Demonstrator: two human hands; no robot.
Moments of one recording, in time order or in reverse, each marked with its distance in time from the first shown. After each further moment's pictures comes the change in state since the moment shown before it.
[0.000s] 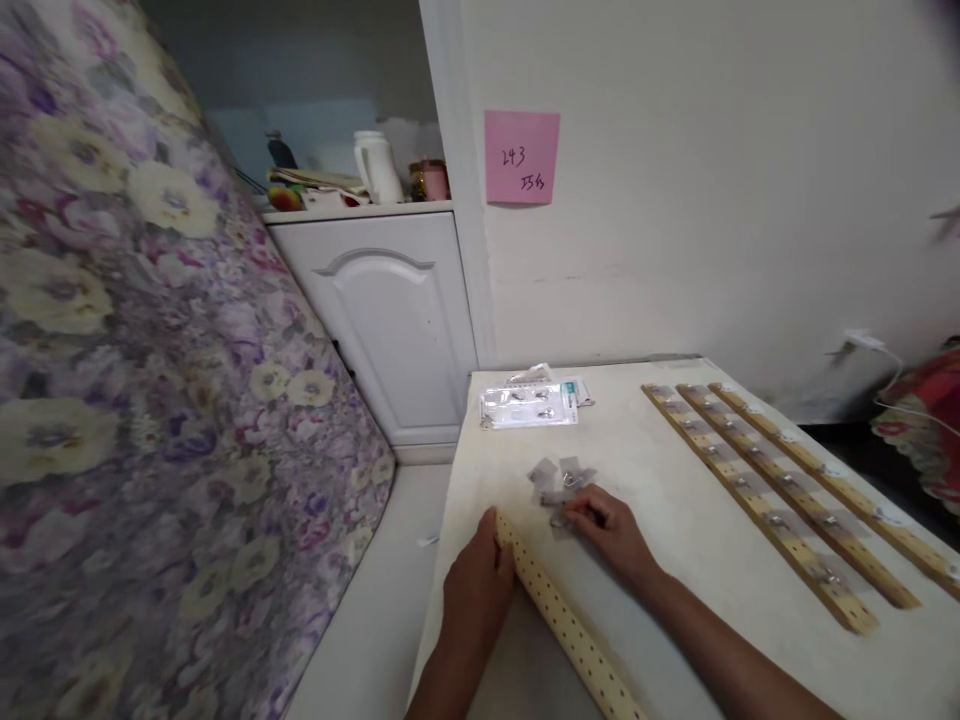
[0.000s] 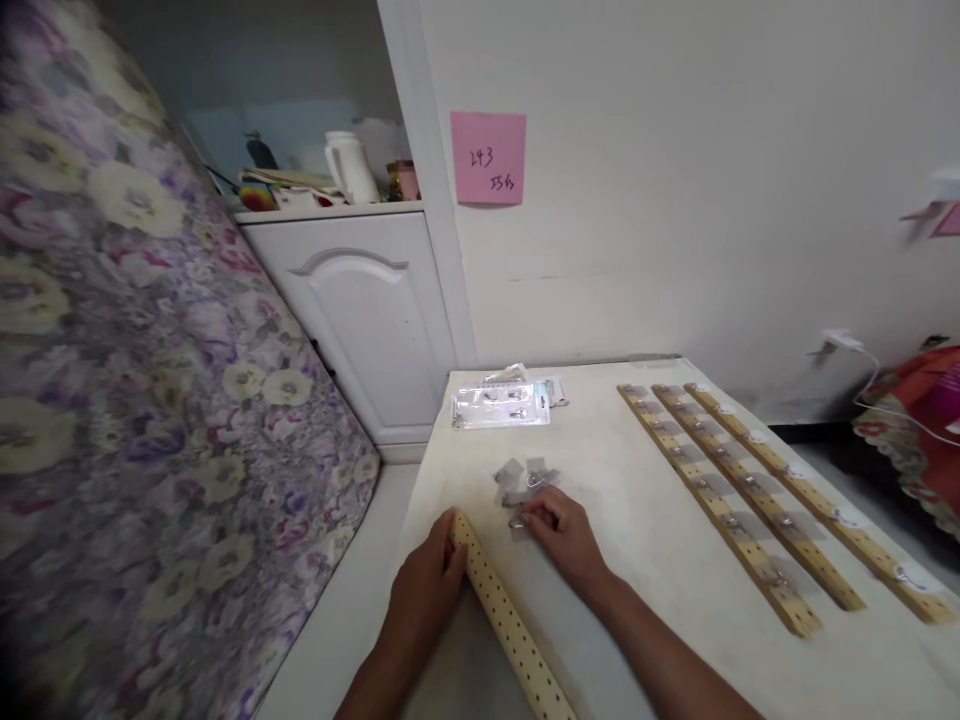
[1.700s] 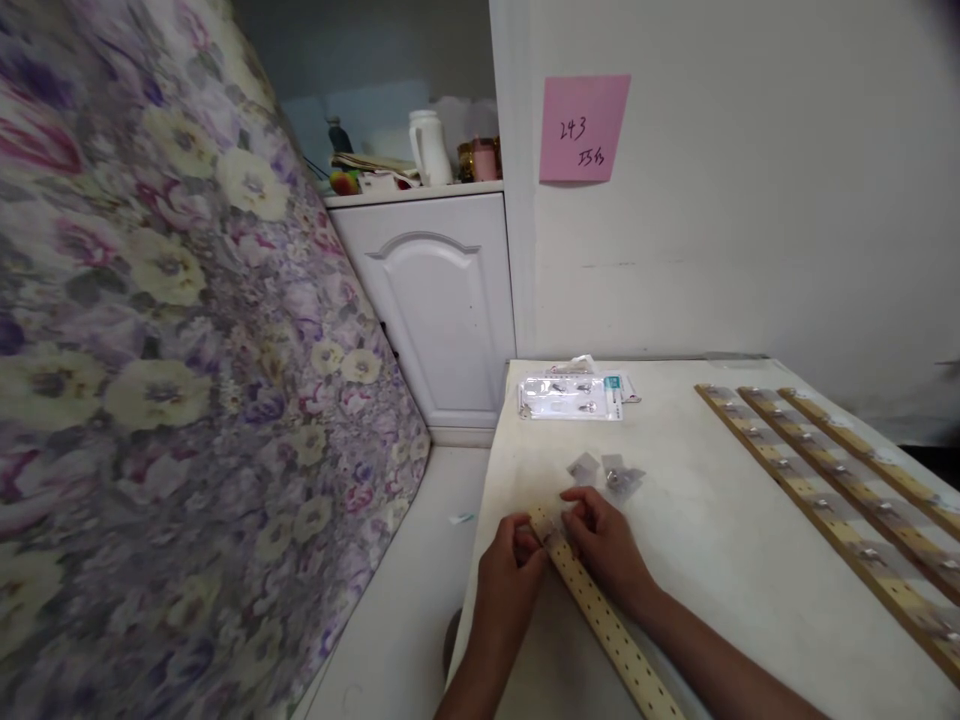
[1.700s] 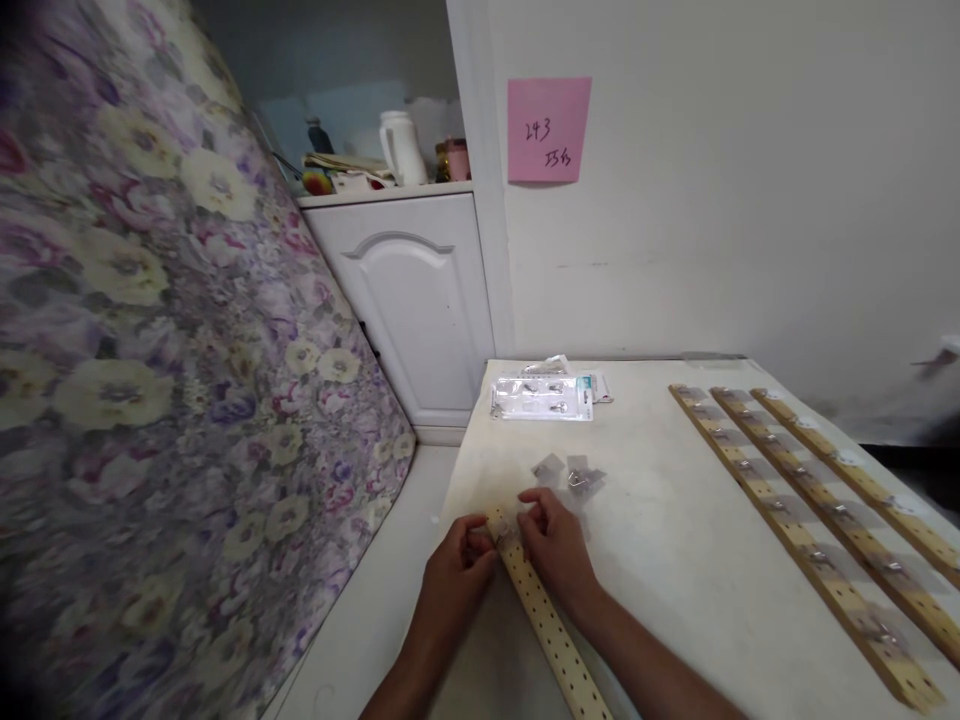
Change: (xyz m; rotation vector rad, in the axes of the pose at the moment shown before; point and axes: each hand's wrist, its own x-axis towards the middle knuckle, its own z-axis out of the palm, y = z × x) left_hand -0.012 -0.016 0.000 -0.601 0.085 -0.070; right_hand -0.002 -0.018 0.067 0.114 -0.064 0.197
